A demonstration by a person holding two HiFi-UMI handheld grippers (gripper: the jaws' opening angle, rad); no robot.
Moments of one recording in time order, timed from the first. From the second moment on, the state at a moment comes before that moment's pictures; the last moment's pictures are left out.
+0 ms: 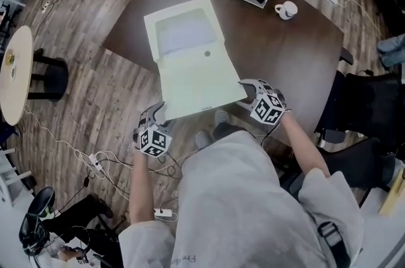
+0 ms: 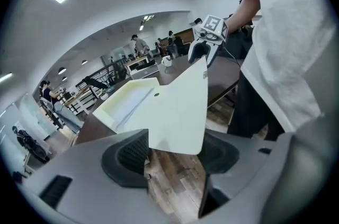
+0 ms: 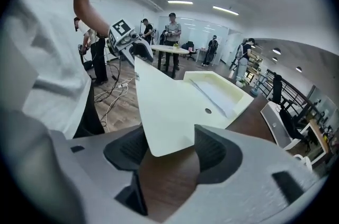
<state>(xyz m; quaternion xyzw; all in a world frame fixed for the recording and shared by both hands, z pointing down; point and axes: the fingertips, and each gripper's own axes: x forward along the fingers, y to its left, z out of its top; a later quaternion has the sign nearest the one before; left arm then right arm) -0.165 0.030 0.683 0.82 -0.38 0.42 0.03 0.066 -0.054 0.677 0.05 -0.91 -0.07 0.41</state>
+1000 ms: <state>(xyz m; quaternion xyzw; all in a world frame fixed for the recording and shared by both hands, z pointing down) -0.184 -0.055 0.590 0.80 -0.51 0.32 0.08 0.035 -0.158 0.576 0.01 -0.97 -0.01 0.26</state>
